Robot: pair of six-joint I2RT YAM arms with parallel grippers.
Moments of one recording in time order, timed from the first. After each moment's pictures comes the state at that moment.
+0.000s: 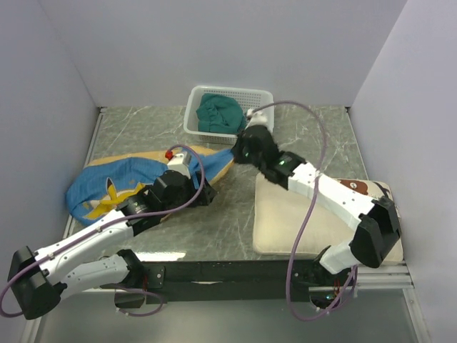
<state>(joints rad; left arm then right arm) -0.84 0.97 0.72 -0.28 -0.16 -0.72 0.78 1.47 1.19 -0.24 0.23 0.52</state>
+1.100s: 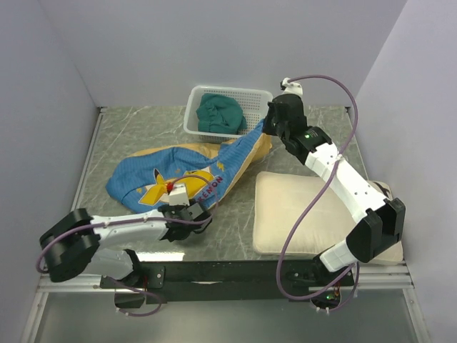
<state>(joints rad) -1.02 1.28 0.59 -0.55 -0.65 -1.18 0.48 1.49 1.45 -0.40 0.29 0.43</state>
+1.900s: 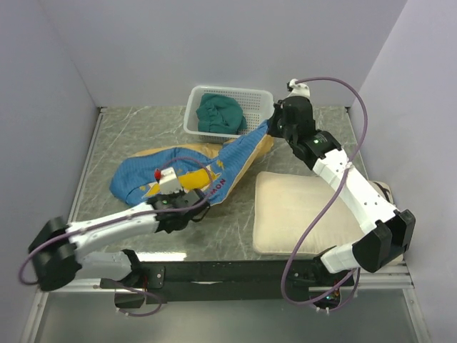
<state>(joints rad) -0.99 1.24 0.75 -0.74 -0.79 -1.29 0.47 1.40 1.40 -0.42 0.26 0.43</state>
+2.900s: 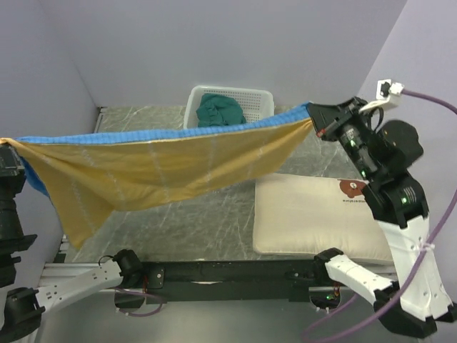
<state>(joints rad) -0.92 0.54 1.49 -0.16 -1.43 -0.14 0.36 1.01 1.57 -0.52 0.06 0.57</state>
